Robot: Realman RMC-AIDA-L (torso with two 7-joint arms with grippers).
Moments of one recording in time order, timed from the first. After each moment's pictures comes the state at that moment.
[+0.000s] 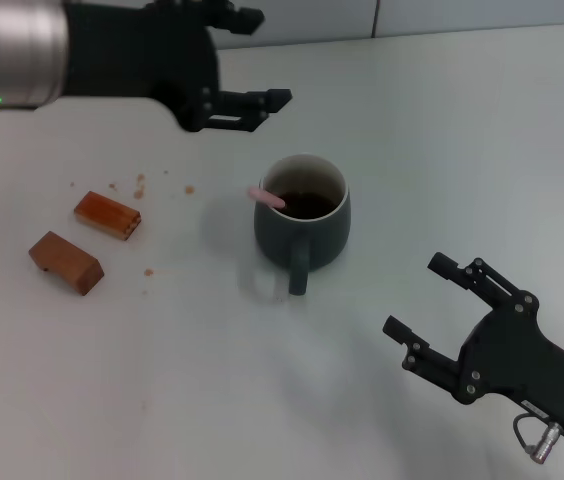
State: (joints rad) left arm -0.46 -2.07 1.27 1.53 1.98 1.34 -1.74; right arm 0.27 2.08 -0.45 0.08 -1.81 -1.67 0.15
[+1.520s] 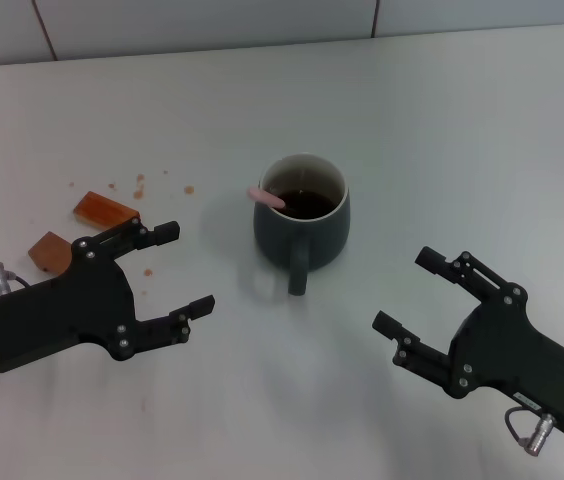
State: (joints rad) left arm -0.20 -2.06 1.16 0.66 1.45 1.52 -0.77; right arm 0.30 2.08 -0.46 0.08 -1.81 -1.67 0.20
